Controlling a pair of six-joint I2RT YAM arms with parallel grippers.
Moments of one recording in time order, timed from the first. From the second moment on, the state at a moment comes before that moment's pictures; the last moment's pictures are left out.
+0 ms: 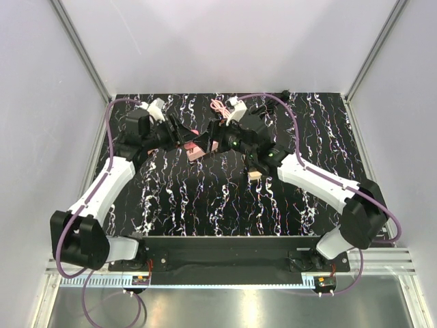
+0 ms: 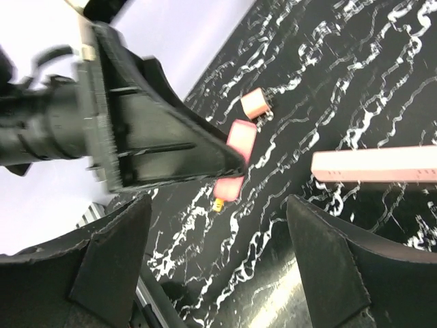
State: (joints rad) left arm -0.21 1.30 1.04 -0.24 0.50 -0.69; right arm 0.78 1.54 1.23 0.13 -0.12 0.55
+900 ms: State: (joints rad) left arm -0.24 1.06 0.80 0.04 0.42 -1.10; right arm 0.89 1.48 1.12 0.29 0.07 0.38
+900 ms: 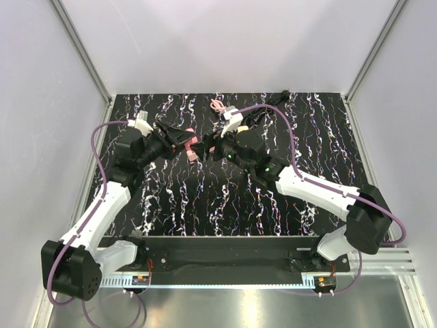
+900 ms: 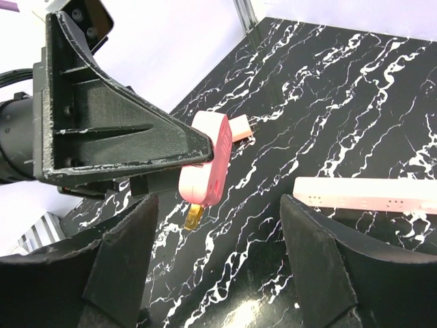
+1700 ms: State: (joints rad) left arm -0.29 1.06 0.80 0.04 0.37 -1.15; right arm 0.91 1.58 1.09 0.49 0.09 0.32
